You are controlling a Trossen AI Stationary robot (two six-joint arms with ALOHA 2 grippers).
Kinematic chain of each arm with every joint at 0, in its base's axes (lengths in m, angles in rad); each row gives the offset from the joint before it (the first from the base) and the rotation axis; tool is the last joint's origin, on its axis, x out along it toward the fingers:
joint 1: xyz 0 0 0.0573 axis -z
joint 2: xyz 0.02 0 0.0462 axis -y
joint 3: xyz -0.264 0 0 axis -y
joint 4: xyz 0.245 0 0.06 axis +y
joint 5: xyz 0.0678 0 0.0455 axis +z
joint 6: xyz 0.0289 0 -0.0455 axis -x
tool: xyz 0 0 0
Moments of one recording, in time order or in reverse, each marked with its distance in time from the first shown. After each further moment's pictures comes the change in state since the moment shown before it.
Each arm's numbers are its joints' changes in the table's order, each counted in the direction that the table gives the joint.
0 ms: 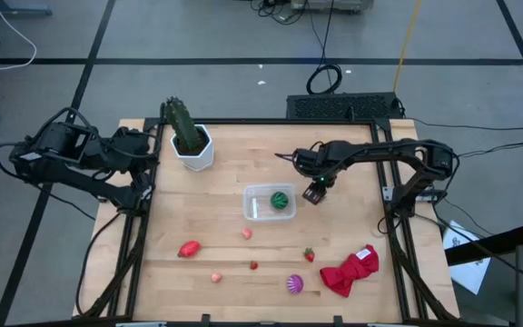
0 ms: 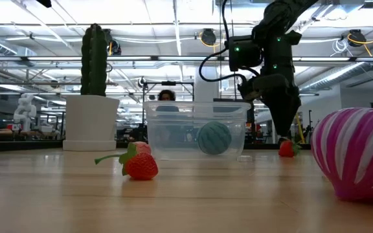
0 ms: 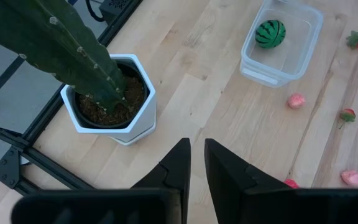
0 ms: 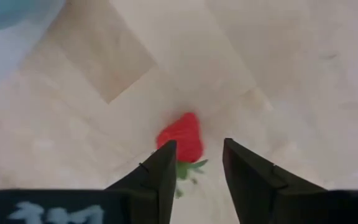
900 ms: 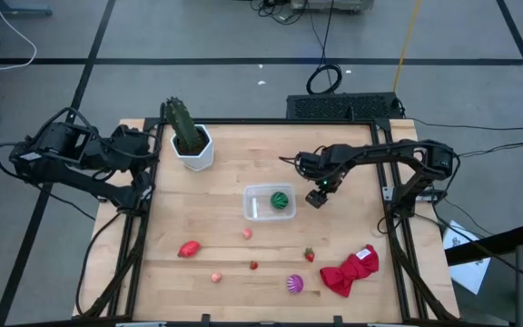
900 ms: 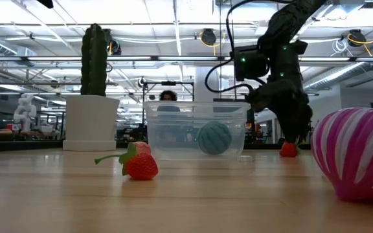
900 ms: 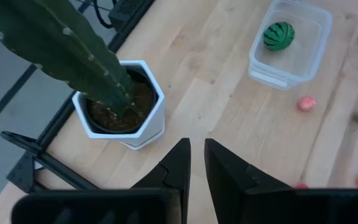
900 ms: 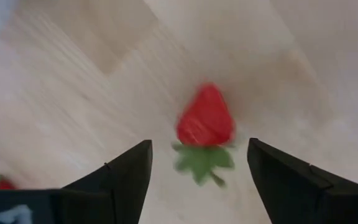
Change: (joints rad) left arm 0.000 0.000 0.000 0.000 0.040 -0.027; right arm 0.013 0.000 -0.093 -0.065 0.104 -0.054
